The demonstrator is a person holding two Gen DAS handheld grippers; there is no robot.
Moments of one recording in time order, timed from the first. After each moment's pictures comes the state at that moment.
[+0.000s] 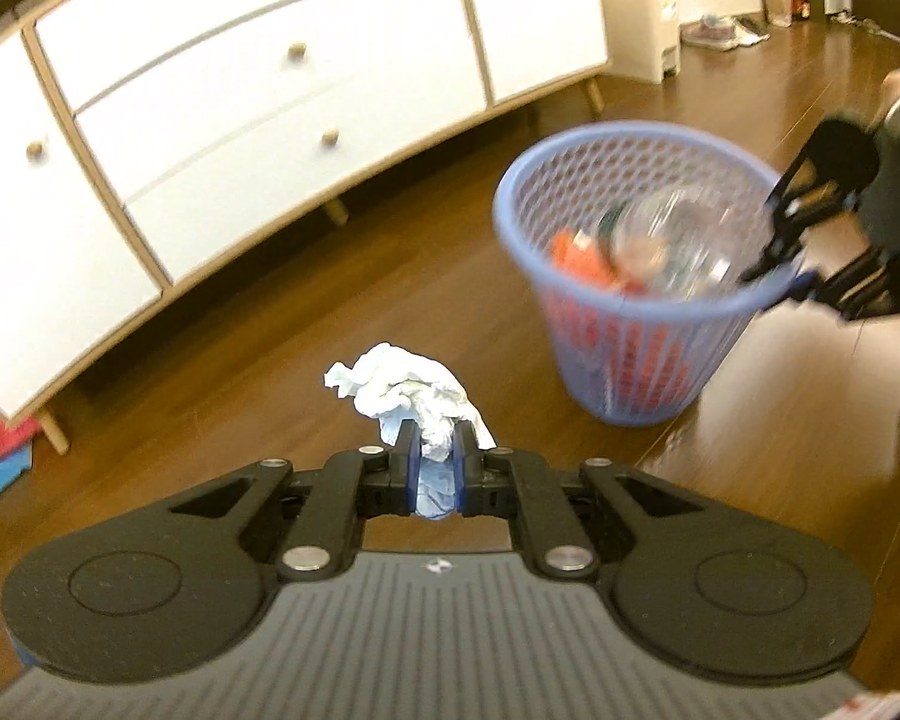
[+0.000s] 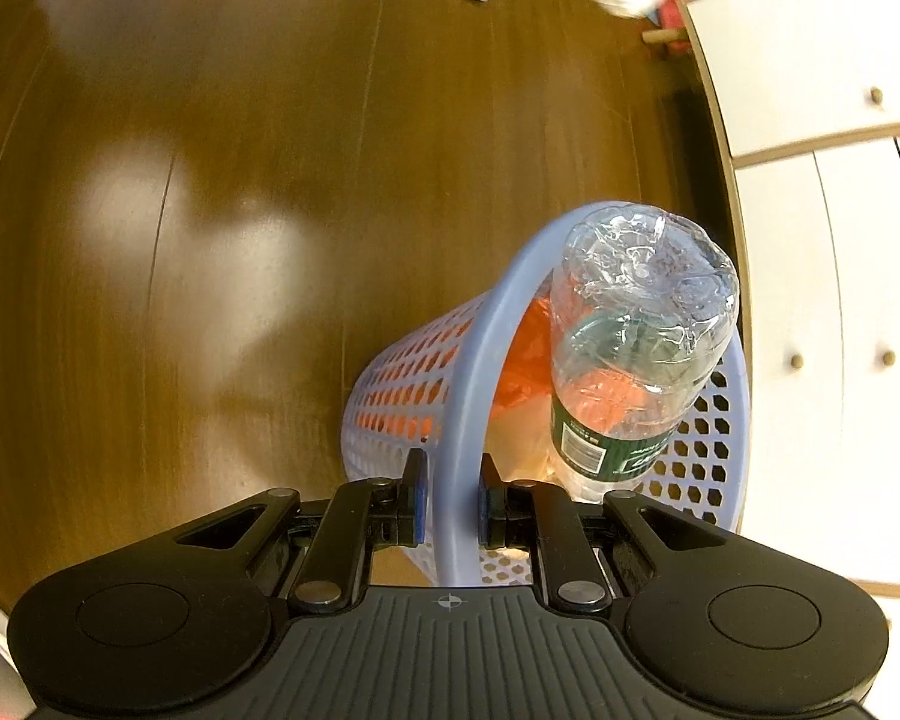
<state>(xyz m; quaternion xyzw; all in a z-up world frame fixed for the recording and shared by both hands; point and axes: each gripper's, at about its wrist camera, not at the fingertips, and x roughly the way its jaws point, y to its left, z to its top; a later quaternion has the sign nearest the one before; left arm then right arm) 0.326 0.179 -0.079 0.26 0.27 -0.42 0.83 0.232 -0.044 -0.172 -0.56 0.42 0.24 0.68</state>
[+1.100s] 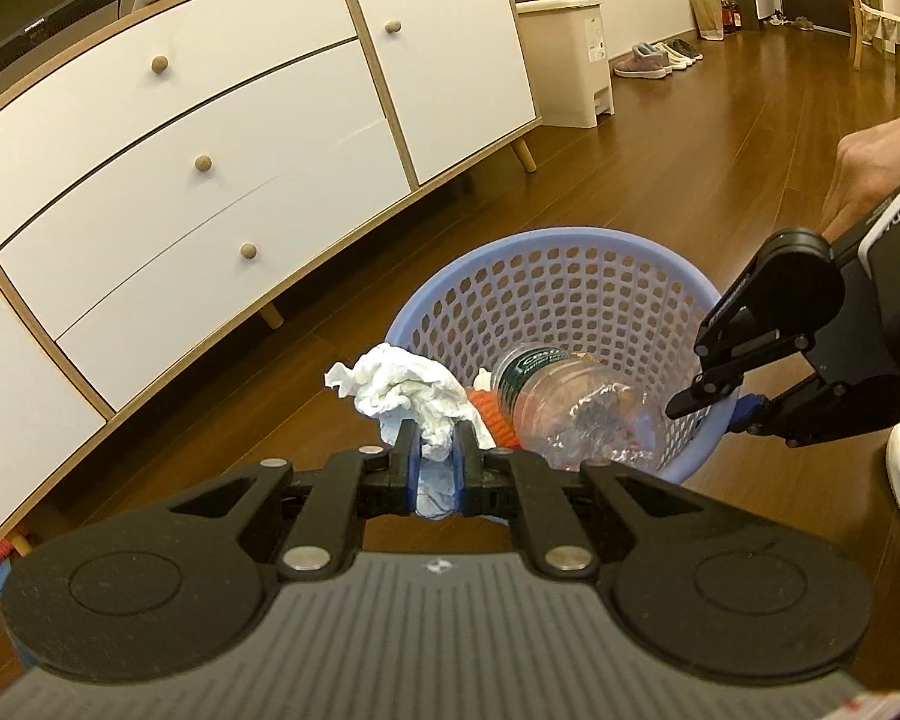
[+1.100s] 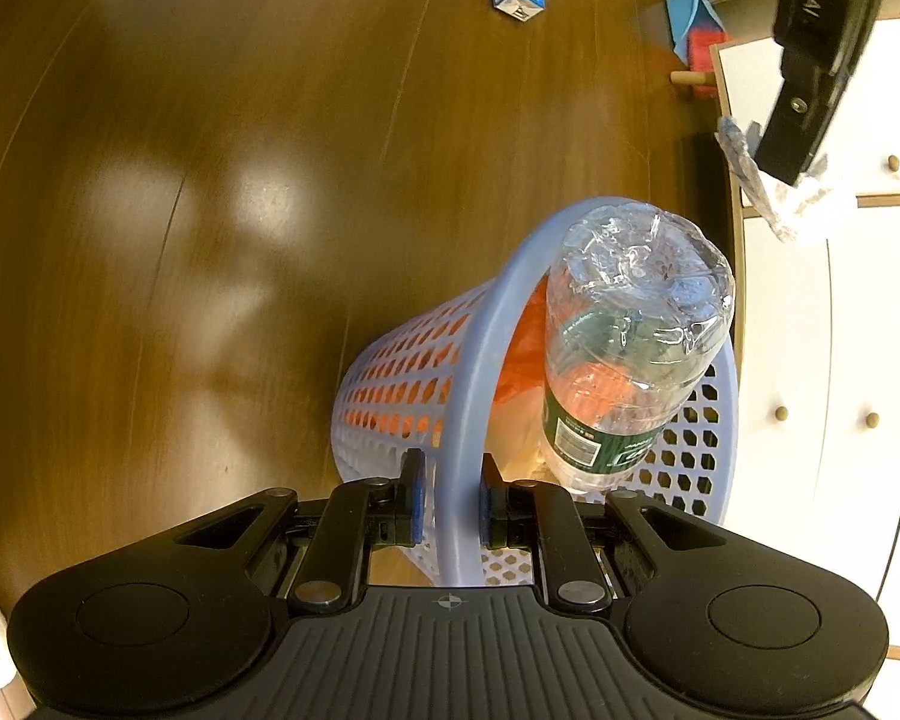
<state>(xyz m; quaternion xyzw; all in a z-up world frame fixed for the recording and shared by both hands) 0.318 0.104 -0.055 0.27 0.21 -0.47 0.81 0.223 -0.046 -0.175 -0.59 0.39 0.25 0.66</state>
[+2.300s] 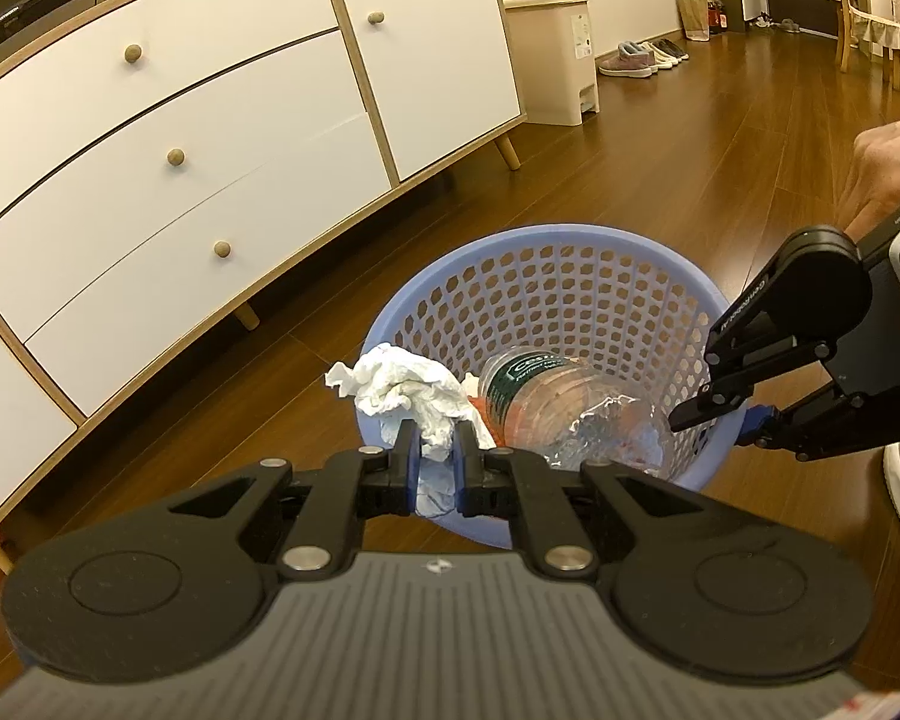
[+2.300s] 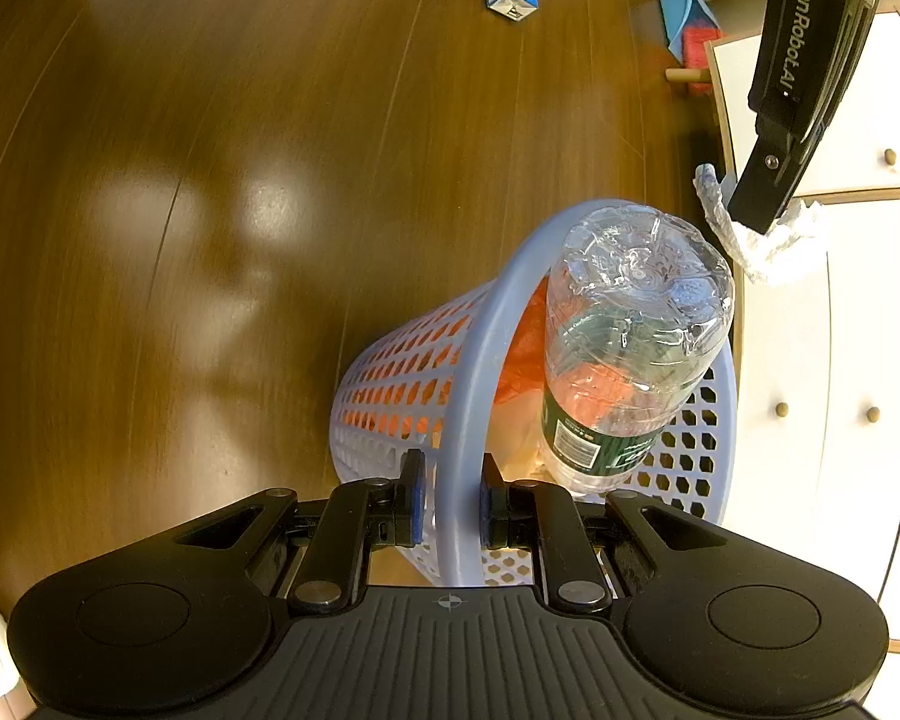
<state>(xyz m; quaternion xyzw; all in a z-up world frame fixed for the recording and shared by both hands) 0.331 0.087 -0.068 0.27 0.21 -0.49 0.80 0.222 -0.047 -0.176 -0.59 0.39 0.25 0.66</state>
